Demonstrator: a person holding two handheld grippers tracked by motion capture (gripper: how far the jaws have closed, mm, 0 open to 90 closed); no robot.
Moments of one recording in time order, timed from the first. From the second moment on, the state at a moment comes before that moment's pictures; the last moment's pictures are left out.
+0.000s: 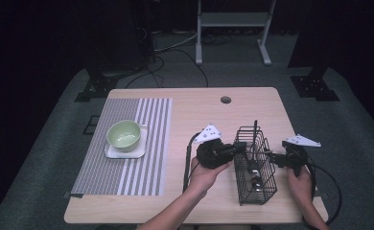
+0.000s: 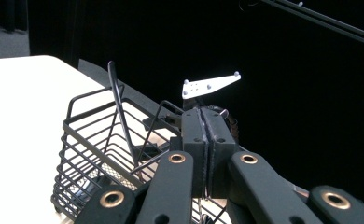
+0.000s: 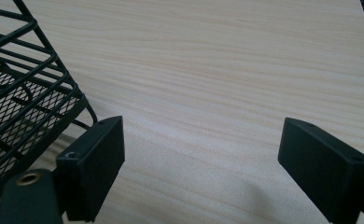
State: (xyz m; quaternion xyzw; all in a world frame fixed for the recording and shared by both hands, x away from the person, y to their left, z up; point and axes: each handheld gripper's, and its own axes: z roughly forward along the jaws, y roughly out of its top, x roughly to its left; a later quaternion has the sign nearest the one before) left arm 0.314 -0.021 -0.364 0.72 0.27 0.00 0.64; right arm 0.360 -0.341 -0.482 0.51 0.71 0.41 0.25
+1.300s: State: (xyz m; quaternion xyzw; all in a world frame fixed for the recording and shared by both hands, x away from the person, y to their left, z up) left arm 0.307 -0.008 -0.328 0.71 0.25 0.00 0.66; right arm 0.360 -0.341 -0.483 0.51 0.71 0.41 0.25
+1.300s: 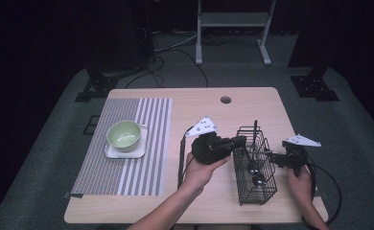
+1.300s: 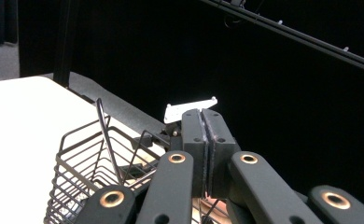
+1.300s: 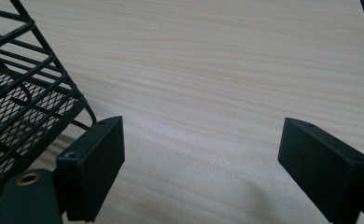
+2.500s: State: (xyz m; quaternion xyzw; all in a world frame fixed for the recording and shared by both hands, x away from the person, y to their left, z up) left arm 0.311 0.024 -0.300 0.69 0.27 0.01 0.67; right arm 0.360 -0.341 -0.483 0.51 0.71 0.40 0.25
